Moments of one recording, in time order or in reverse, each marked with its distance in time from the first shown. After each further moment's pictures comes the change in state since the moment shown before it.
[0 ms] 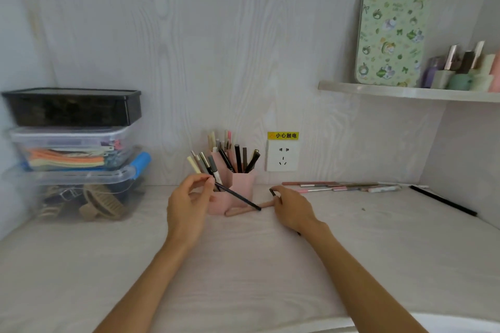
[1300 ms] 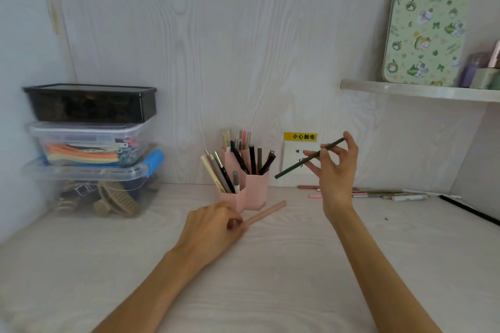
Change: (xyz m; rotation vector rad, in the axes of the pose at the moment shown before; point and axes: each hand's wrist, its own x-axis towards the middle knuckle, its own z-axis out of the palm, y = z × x) left_hand -0.007 -0.017 -0.002 0.932 -0.478 0.275; right_hand 0.008 -0.025 -0.055 1.359 0.582 -0.092
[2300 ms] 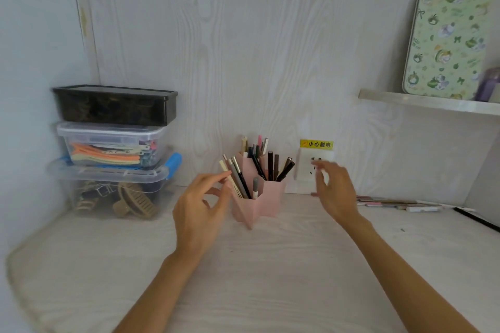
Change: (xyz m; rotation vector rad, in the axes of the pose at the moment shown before) left_hand -0.002 -0.022 -0.026 -0.641 0.706 -0.072; right_hand 0.019 0.050 -0.012 -1.070 -0.260 -0.301
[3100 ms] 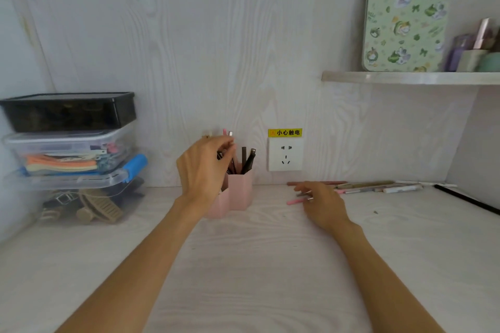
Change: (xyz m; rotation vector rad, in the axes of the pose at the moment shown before) left_hand 0.052 0.049 0.075 0.504 -0.019 0.134; right_hand -0.026 0.057 -0.016 -0.003 -0.315 0.166
